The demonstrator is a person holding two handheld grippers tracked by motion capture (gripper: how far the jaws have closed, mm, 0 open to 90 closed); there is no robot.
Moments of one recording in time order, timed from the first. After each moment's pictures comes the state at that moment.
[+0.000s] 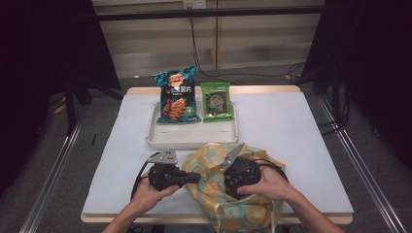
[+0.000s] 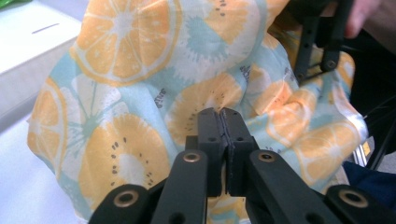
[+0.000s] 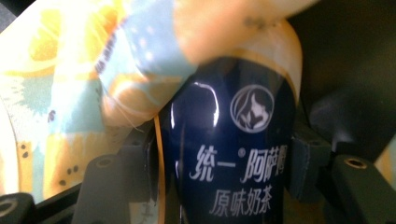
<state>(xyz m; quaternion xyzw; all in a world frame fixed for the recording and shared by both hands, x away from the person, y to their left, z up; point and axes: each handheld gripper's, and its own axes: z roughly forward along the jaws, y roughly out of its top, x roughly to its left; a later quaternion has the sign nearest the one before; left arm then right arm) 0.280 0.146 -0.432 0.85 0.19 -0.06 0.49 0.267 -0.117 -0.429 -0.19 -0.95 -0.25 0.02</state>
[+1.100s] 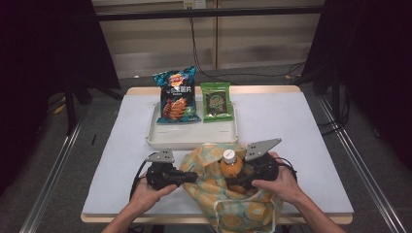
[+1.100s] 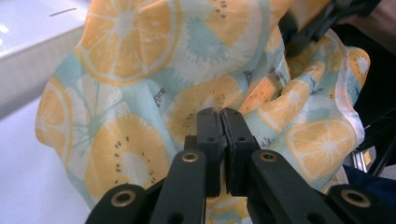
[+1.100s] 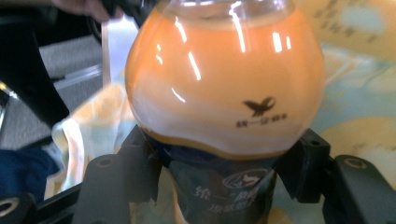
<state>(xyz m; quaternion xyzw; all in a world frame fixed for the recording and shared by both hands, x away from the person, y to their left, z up) 0.285 0.153 -0.442 0.84 0.22 -0.06 0.49 0.263 -0.161 -0.423 -0.21 -0.87 -0.44 -0.03</state>
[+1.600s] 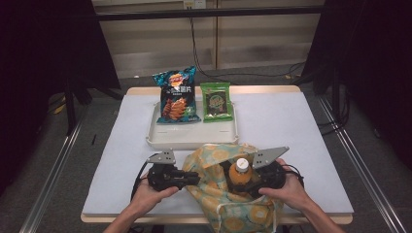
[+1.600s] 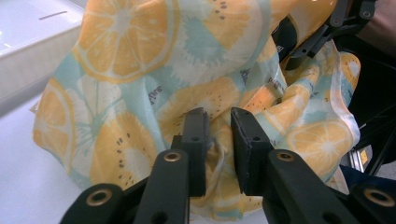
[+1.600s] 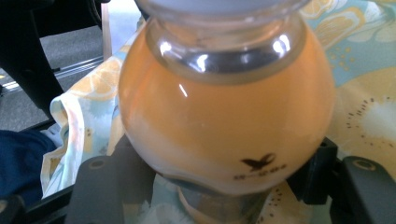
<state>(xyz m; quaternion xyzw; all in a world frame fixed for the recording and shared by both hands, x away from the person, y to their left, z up) 0.280 0.150 -0.440 0.84 0.21 -0.06 0.49 0.247 -0.177 -0.429 -0.21 -0.87 -0.44 -0.05</state>
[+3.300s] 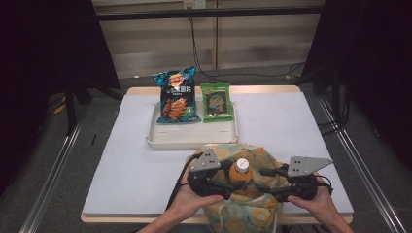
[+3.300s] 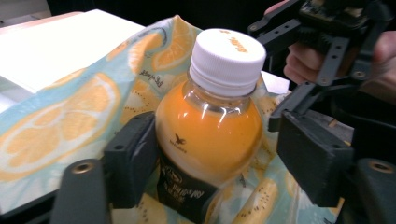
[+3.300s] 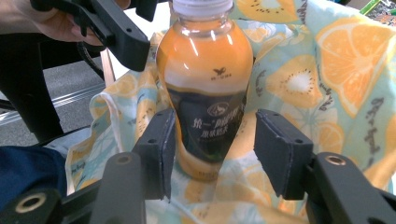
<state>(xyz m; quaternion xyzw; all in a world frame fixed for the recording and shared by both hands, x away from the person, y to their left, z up) 0.244 0.040 -0.407 0.82 0.19 0.01 0.53 0.205 -0.236 -0.414 -0.24 -0.83 -0.50 -0.10</state>
